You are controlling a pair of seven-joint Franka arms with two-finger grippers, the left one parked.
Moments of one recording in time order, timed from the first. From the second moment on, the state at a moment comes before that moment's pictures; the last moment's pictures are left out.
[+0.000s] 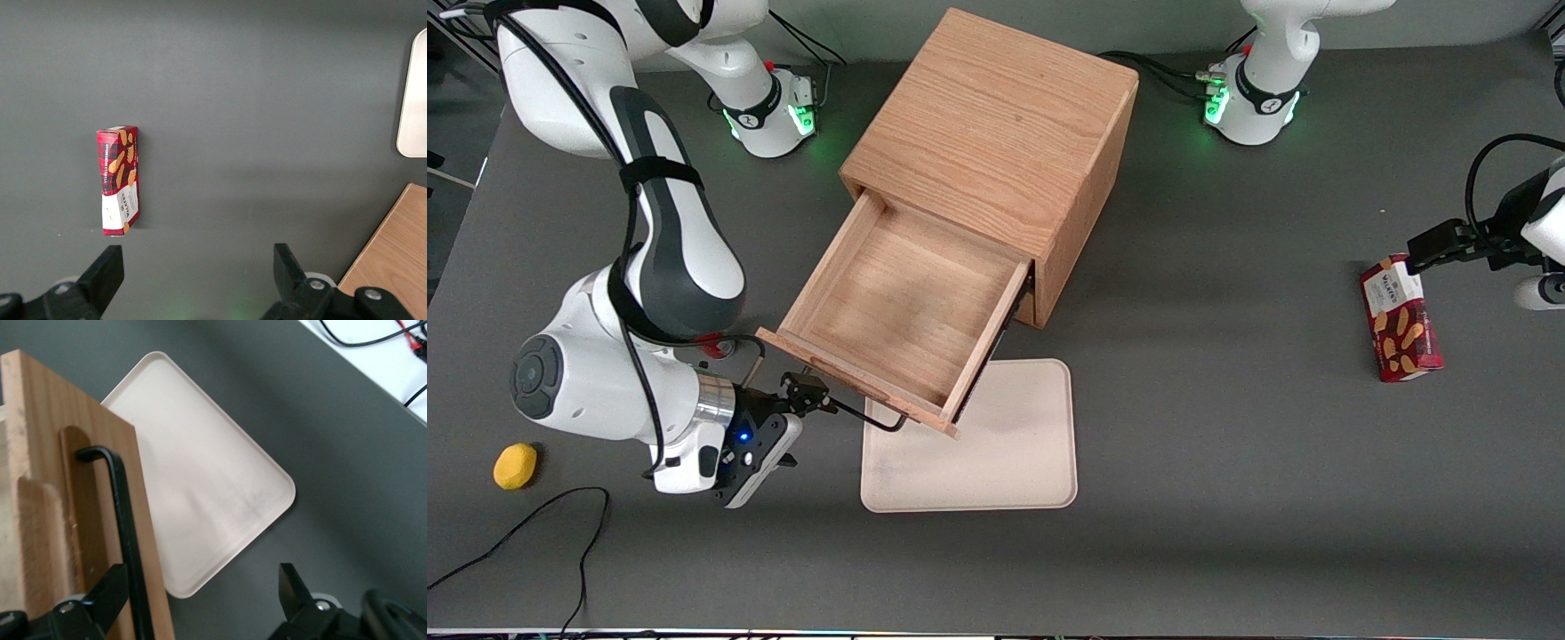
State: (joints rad) arm 0.17 0.66 0.09 -1.17 0.30 1.89 -0.65
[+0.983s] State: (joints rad) arm 0.13 0.34 -0.01 -1.31 0.16 1.43 -0.54
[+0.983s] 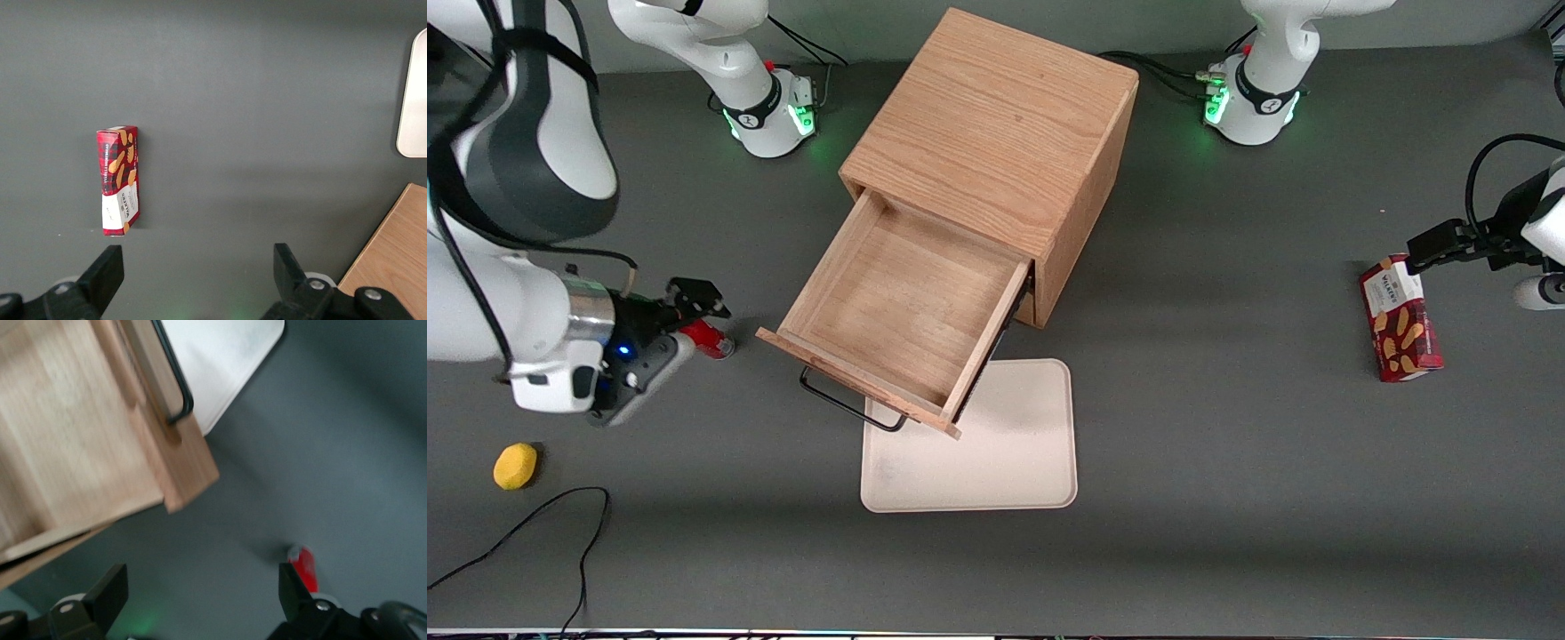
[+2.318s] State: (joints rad) arm 0.13 -0.01 -0.23 -1.66 0.06 1.45 -0.17
